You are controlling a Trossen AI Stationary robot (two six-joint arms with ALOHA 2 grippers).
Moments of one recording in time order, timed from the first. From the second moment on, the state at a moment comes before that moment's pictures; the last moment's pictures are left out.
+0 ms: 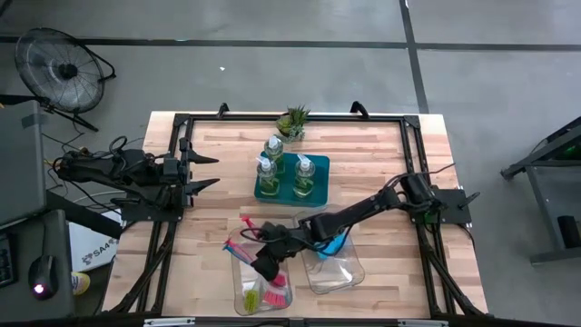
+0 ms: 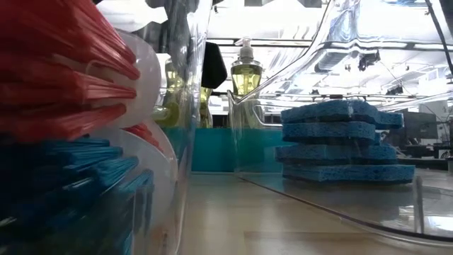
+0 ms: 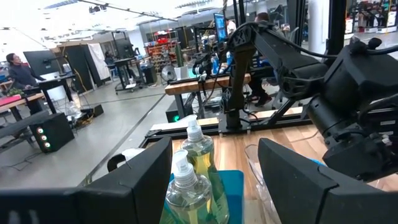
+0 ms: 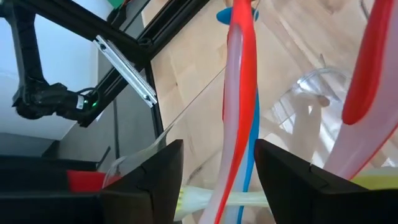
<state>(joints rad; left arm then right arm) -0.24 0.32 0.55 -0.16 -0.35 0.19 0.33 2.15 1.65 -0.06 0.01 0.95</state>
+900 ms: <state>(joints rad) -0.24 0.33 0.55 -0.19 -0.35 0.17 0.30 1.97 1.65 -0.30 0.02 0.82</state>
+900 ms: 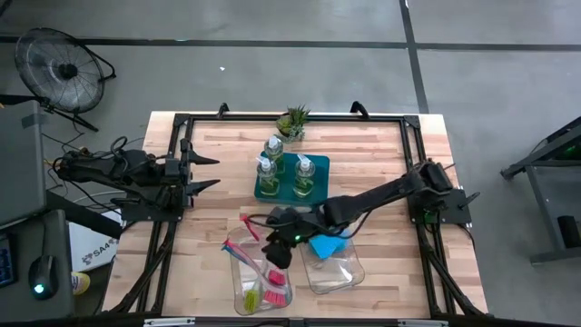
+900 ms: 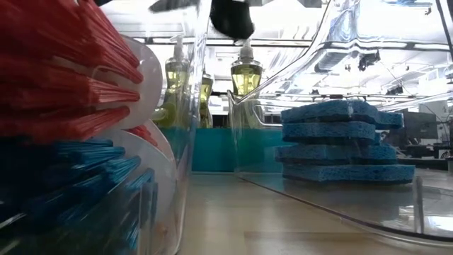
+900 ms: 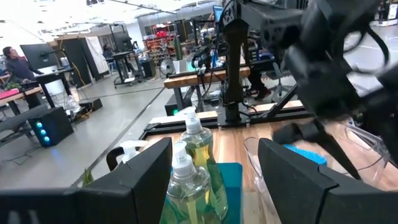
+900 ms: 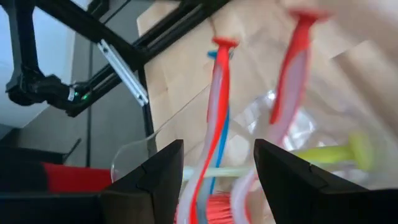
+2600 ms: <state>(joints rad) -0.24 0.32 0.50 -0.08 -0.37 0.29 0.17 0.49 0.48 -0.12 0.40 0.52</state>
